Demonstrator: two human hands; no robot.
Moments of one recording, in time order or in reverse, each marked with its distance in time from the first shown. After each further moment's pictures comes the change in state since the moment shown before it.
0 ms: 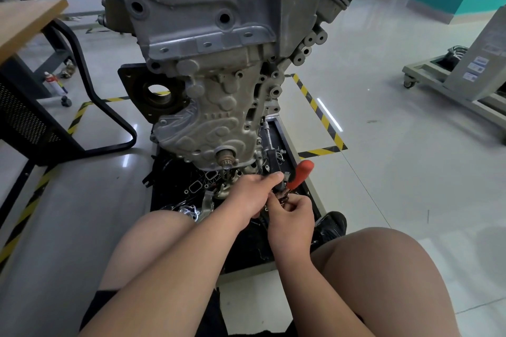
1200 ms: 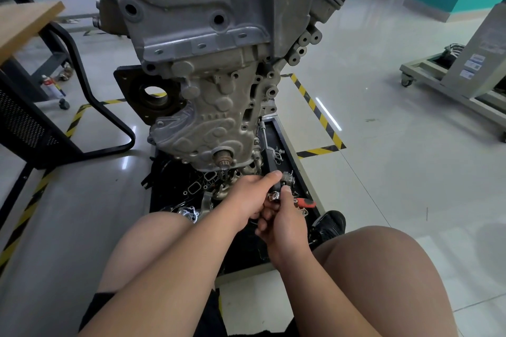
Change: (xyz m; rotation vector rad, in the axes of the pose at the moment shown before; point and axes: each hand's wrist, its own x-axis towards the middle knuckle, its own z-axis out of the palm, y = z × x) left_hand 0.000 -0.003 0.001 -0.048 -0.072 -0.007; right_hand 0.000 -0.010 0.001 0.402 -0.261 0.430
